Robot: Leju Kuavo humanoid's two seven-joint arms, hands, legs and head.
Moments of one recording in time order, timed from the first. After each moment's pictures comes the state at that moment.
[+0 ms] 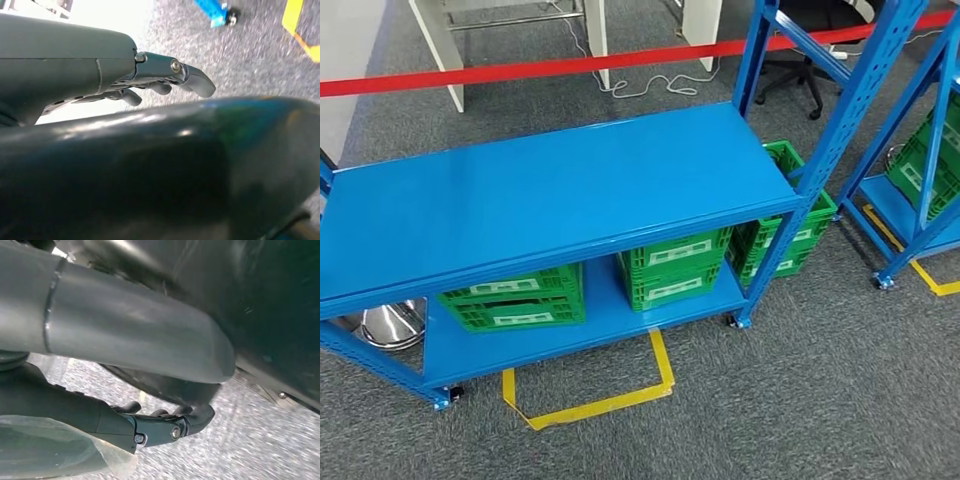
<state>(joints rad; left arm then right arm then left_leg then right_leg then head) -0.03 -0.11 -0.40 -0.19 -0.91 0.27 0.14 -0.01 0.18 -0.37 -0.18 1.00 0.11 0.12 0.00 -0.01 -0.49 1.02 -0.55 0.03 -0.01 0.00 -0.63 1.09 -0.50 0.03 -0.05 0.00</state>
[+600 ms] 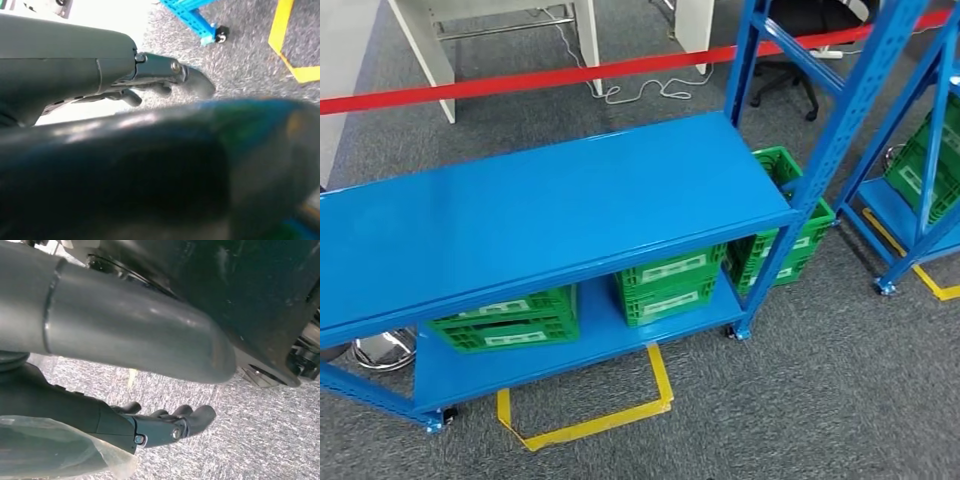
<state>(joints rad) -0.03 -0.11 -0.40 -0.19 -0.91 0.26 0.14 -0.02 0.18 -0.37 -0.18 1.01 0.12 0.11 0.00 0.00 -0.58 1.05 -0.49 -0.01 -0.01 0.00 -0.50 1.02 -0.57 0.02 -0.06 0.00</state>
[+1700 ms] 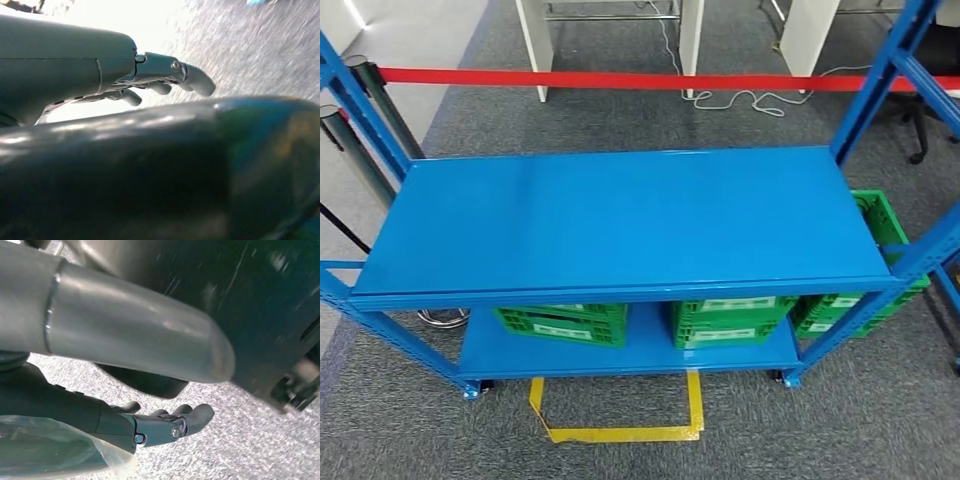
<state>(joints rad) -0.03 -0.10 -0.39 -0.19 -0.92 0.23 0.17 -0.02 0.18 -0.36 -0.18 1.06 0.13 0.10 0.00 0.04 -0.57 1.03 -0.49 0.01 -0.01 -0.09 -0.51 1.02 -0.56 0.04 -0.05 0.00</state>
